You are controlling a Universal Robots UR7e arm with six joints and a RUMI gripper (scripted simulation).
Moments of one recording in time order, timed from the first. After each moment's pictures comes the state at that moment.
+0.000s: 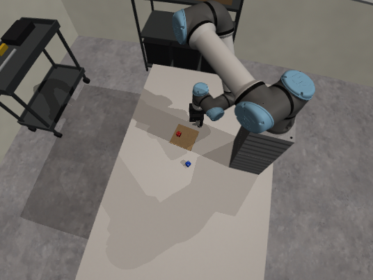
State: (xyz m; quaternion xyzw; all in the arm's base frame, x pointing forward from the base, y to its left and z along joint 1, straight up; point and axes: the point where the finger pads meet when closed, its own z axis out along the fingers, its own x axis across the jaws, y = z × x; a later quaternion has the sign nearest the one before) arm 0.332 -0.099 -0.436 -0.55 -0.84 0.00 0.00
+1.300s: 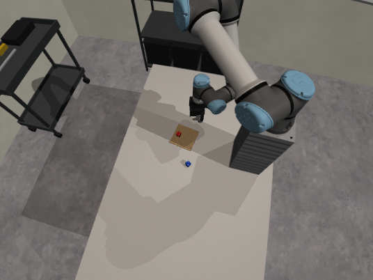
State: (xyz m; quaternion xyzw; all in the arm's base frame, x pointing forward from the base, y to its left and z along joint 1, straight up) arm 0.332 -0.099 -0.375 -0.55 -0.84 0.00 0.00
